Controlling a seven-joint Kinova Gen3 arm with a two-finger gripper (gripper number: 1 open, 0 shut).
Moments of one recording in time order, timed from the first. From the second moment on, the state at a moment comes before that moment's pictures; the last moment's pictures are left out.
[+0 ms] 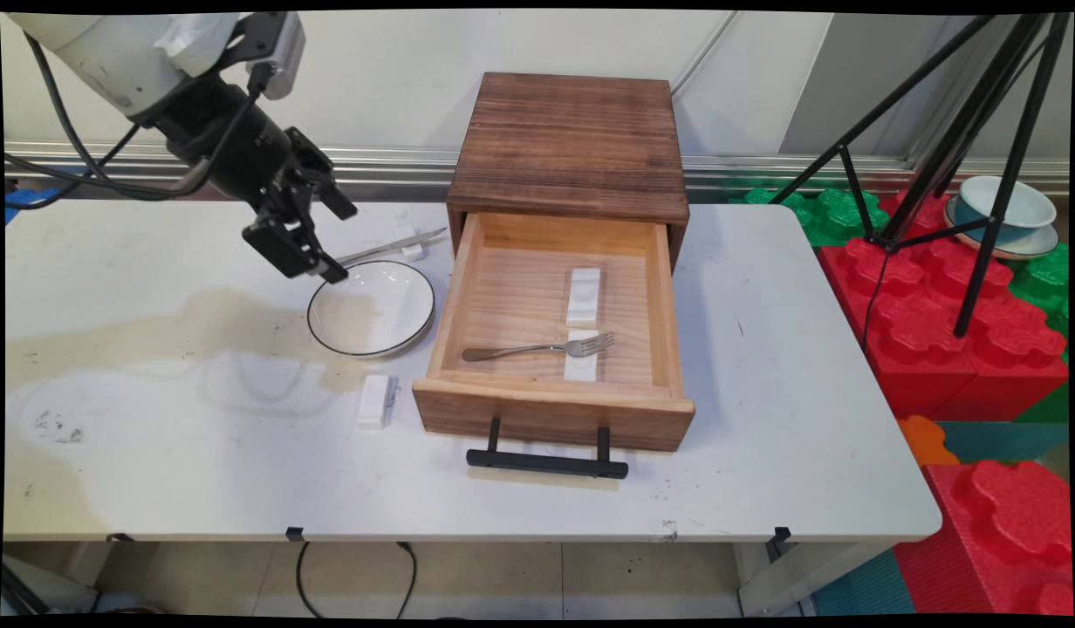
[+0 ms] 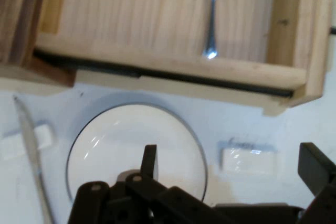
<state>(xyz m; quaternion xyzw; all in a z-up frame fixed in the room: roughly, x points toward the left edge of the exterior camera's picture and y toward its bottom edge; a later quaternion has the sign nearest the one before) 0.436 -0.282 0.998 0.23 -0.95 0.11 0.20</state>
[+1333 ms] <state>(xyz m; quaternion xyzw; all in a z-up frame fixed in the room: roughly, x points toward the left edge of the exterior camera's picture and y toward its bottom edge) 0.518 -0.391 0.932 0.28 -0.94 0.17 0.10</state>
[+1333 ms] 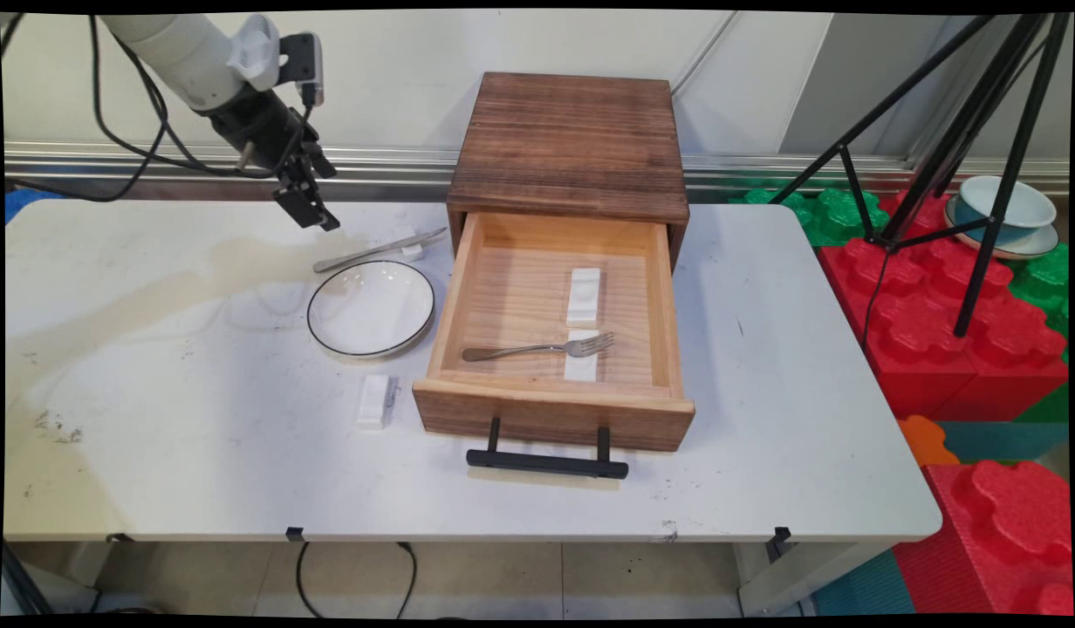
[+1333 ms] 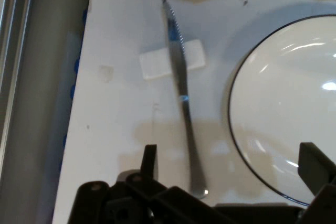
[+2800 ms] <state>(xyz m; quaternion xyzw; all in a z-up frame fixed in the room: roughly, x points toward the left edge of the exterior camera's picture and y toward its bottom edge) 0.537 -0.485 0.826 0.31 -0.94 0.14 0.08</state>
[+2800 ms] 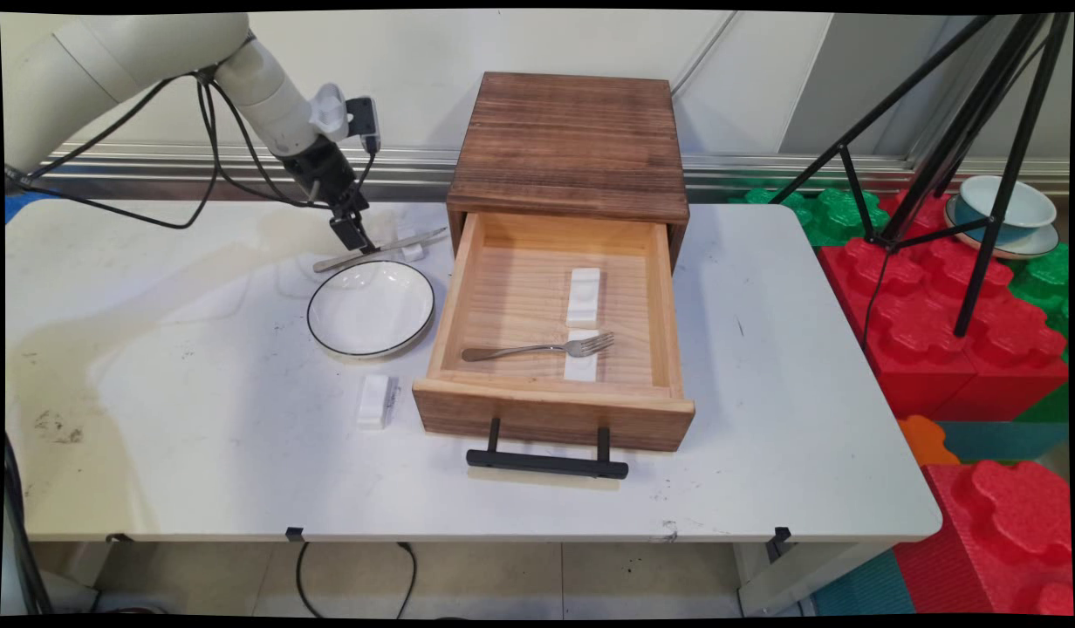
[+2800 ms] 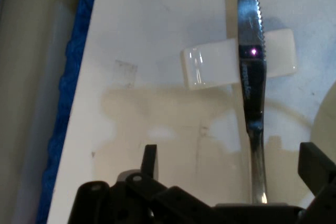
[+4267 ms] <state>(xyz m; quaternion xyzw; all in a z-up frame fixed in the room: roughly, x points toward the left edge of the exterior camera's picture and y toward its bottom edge) 0.537 -0.498 0.797 0.32 -0.93 0.12 0.10</state>
